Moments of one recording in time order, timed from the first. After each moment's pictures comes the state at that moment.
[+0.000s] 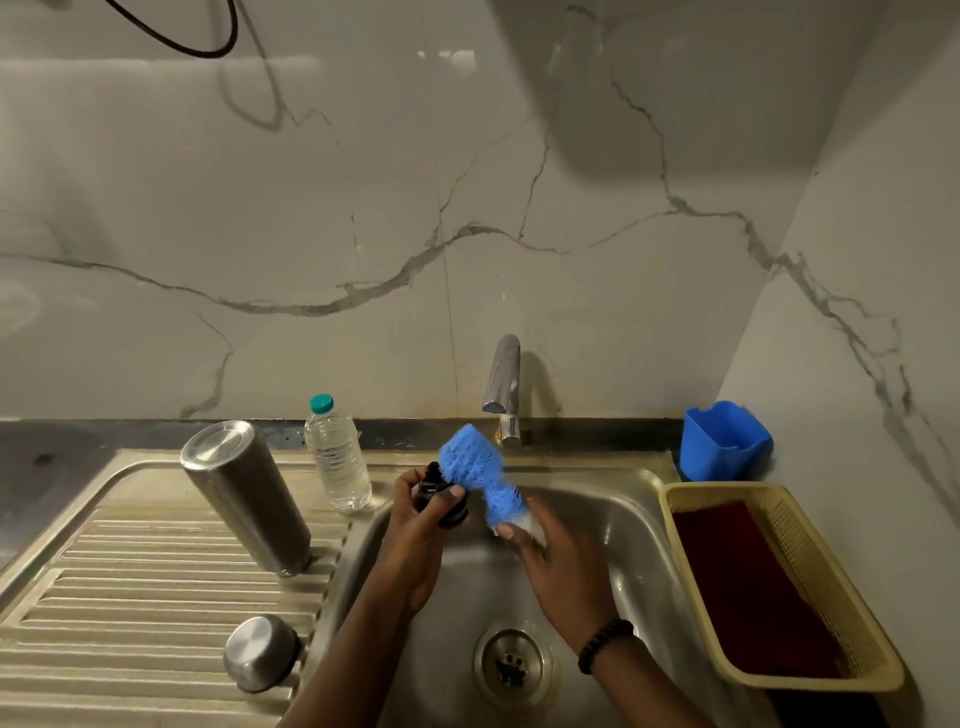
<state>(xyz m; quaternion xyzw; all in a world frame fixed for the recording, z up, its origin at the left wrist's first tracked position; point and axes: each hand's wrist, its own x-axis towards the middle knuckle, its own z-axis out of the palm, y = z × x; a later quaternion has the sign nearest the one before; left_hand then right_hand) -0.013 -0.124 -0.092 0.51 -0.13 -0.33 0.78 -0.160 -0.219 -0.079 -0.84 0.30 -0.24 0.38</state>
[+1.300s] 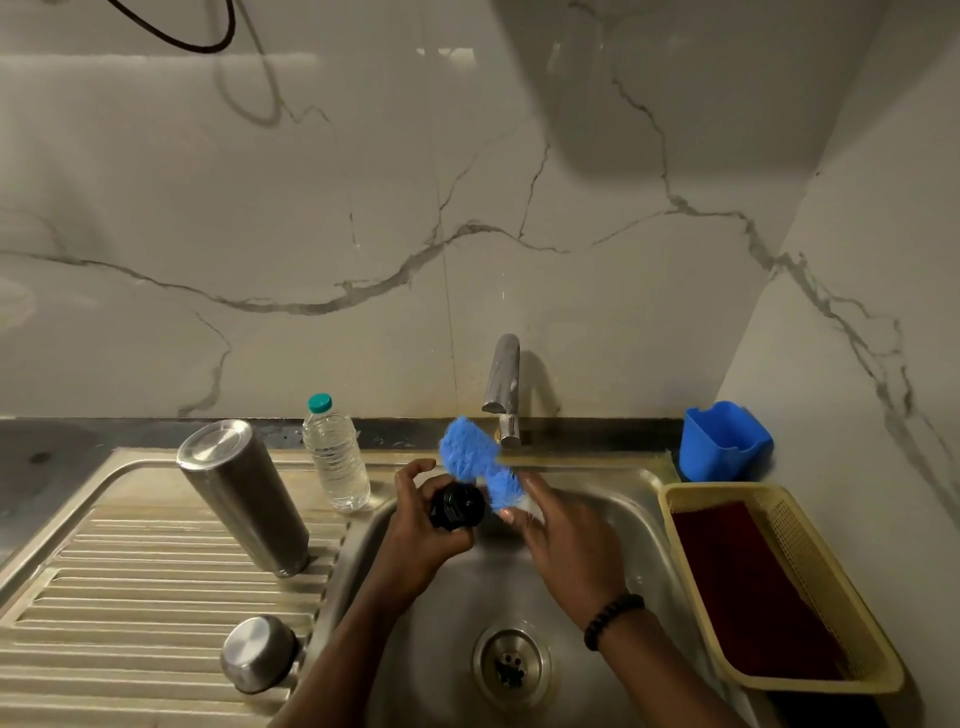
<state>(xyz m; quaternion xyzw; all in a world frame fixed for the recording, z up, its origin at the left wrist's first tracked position) -0.011 -0.107 -0.082 0.69 -0.36 -0.24 0.58 -0.157 -0.231 -0.052 -0.90 0.27 -0.21 0.27</state>
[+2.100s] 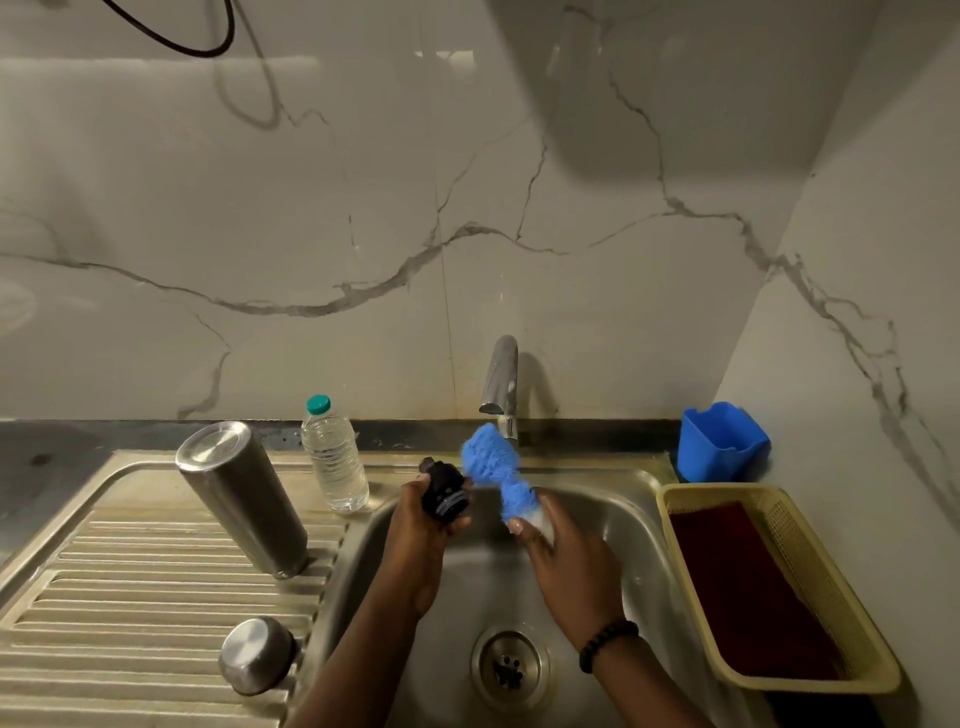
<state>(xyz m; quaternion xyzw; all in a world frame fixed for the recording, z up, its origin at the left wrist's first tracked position) -0.022 -0.129 -0.082 0.54 -0.09 -0.34 0.76 -0.167 -0.224 -0.073 -0.85 0.33 -0.23 0.33</state>
